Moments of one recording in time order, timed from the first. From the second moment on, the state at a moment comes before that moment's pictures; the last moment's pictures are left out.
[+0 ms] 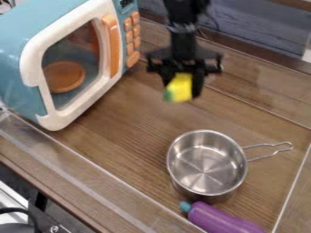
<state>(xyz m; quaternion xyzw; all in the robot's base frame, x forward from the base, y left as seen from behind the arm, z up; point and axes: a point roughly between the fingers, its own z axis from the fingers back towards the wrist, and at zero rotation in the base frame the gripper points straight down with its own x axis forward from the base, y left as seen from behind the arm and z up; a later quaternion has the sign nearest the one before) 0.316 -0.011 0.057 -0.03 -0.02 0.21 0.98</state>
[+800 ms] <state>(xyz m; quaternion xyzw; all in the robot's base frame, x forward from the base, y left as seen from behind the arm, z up) 0.324 -0.030 0.037 -0.04 0.00 0.15 0.99</state>
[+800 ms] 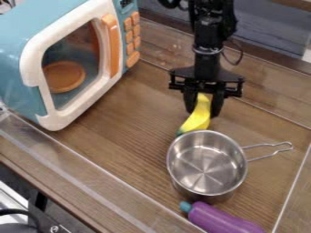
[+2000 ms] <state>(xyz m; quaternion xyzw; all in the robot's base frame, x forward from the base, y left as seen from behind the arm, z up) 0.336 -0.028 0.058 -0.06 0.01 0.09 0.99</state>
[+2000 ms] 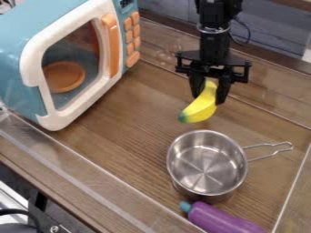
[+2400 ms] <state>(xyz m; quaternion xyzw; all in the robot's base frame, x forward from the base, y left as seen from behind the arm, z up) 0.339 -0.027 0.062 -0.06 0.00 0.09 0.99</state>
